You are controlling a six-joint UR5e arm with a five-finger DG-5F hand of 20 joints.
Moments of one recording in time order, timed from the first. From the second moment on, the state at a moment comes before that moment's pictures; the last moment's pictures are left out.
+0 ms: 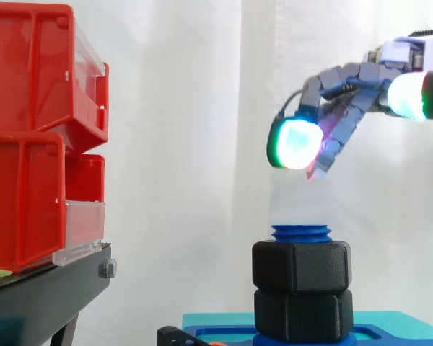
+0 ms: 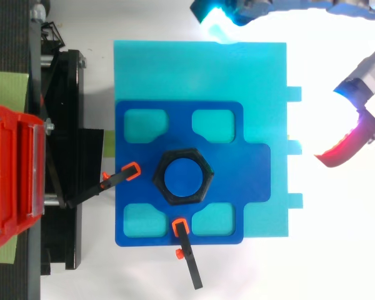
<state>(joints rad) -0.08 -2.05 -1.36 -2.76 -1.89 -1.51</state>
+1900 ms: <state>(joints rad) 0.02 -1.85 -1.63 -2.73 -1.48 -0.92</state>
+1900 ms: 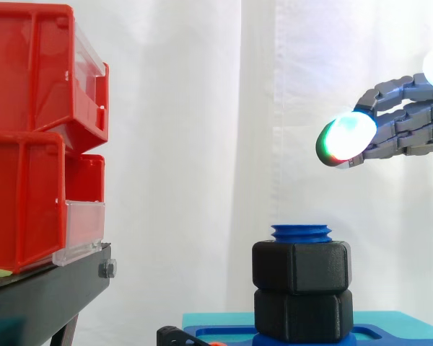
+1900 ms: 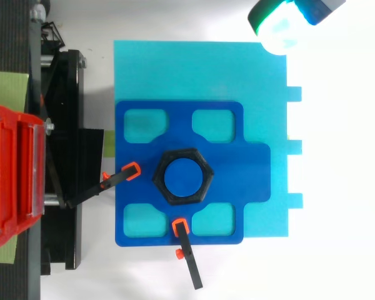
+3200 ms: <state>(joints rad) 0.02 -1.86 -1.63 -2.73 -1.48 -0.92</state>
